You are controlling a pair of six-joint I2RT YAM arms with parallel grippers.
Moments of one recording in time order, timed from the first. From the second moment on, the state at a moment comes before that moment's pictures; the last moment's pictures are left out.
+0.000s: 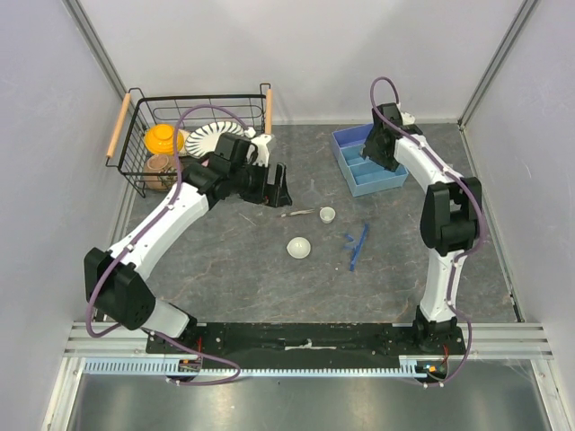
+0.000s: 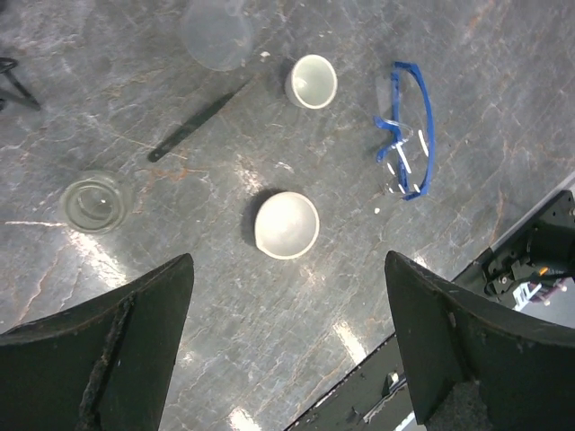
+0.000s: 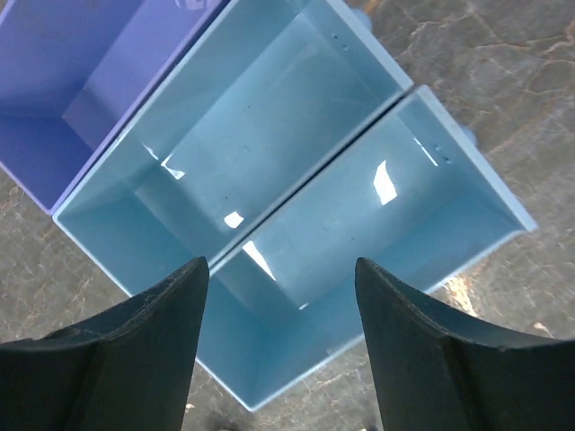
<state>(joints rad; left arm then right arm) -0.51 1.47 1.35 -0.66 0.31 -0.24 0.19 2.04 1.75 -0.66 0.28 0.65</state>
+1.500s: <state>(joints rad) -0.43 1.38 1.20 -0.63 0.38 -0.28 0.22 2.33 1.92 -0.60 0.27 0.58</state>
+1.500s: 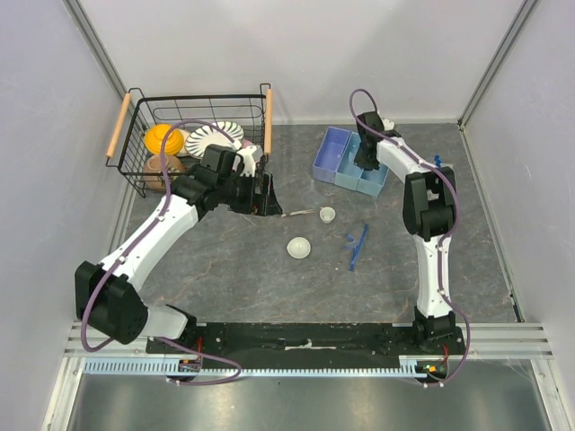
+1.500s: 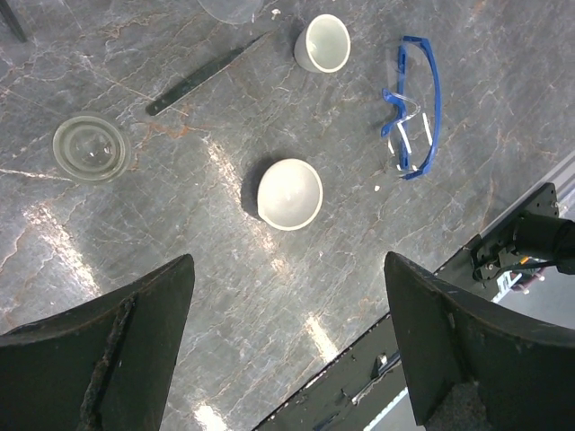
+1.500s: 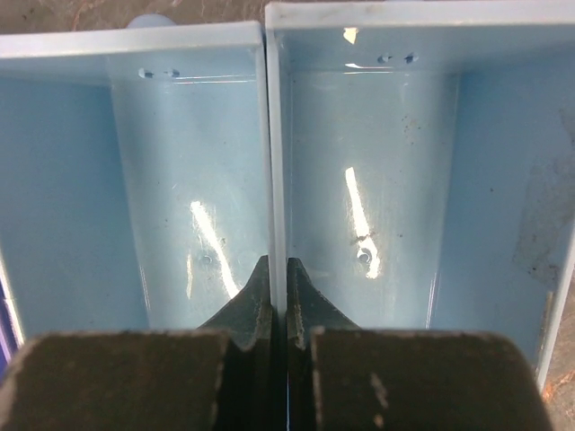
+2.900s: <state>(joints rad) -0.43 1.06 0.96 -0.61 0.48 -0.30 0.64 1.95 1.29 -0.41 0.50 0.81</state>
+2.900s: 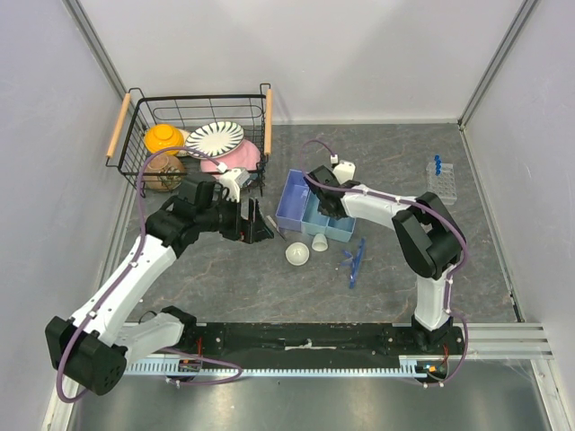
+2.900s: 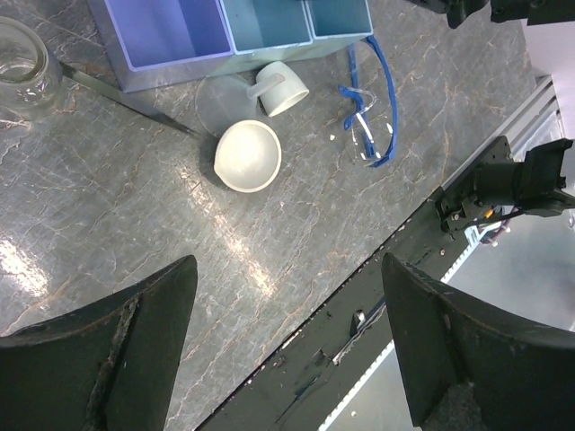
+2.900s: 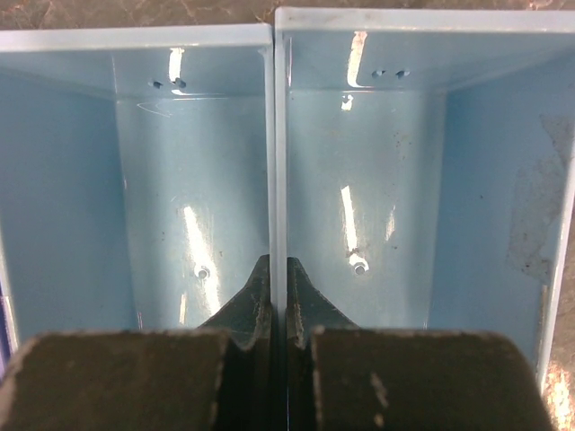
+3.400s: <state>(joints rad) -0.43 1.01 0.95 -0.64 0.48 -0.30 0.67 1.97 1.34 -0.52 0.56 0.85</state>
